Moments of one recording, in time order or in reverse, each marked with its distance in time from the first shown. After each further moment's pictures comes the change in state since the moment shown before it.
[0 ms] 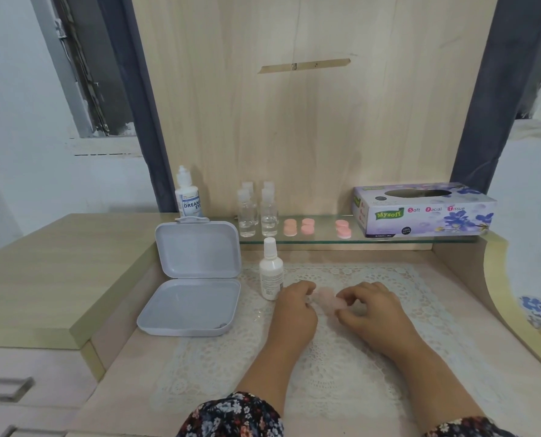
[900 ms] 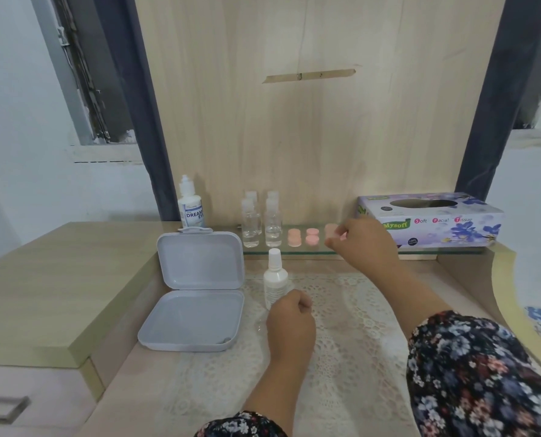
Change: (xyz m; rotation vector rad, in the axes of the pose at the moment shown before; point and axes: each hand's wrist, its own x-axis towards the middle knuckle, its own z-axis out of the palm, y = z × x) left_hand -0.004 0.013 -0.010 -0.113 0.215 -0.157; right_hand 0.112 -0.057 -0.036 -0.231 0.145 0.126
